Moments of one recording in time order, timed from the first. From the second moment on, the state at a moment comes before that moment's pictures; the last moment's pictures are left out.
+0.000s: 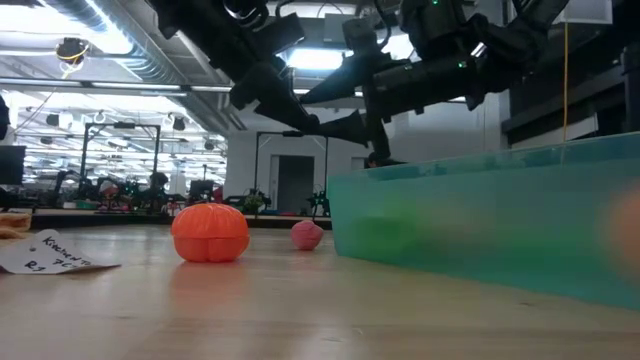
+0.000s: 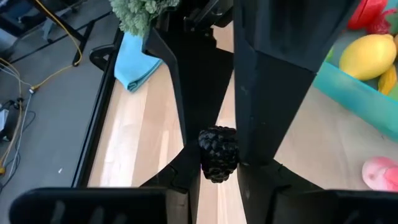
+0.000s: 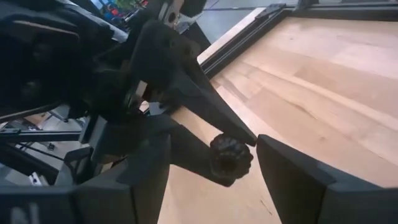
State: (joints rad) left arm 0.04 1.50 0.94 -0.10 -0.32 0.33; right arm -0.07 1.71 0.79 0.72 0.08 0.65
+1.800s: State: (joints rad) left arm 0.05 1.50 0.94 -0.12 -0.27 0.34; right arm -0.07 1.71 0.78 0.68 0.05 0.70
